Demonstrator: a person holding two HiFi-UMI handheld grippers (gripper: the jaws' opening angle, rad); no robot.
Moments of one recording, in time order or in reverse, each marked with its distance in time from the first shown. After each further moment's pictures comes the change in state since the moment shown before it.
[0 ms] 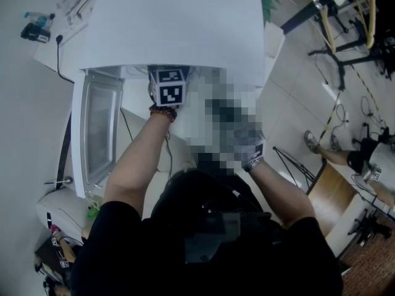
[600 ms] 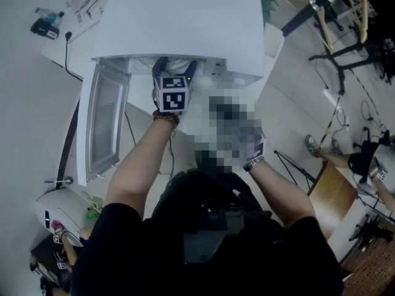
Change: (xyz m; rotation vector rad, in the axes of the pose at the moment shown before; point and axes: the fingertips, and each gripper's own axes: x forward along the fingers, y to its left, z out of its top) left arm -0.039 -0.012 -0.011 -0.001 -0.011 -0.030; right arm -0.014 0.024 0.003 -0.027 -0.023 0.001
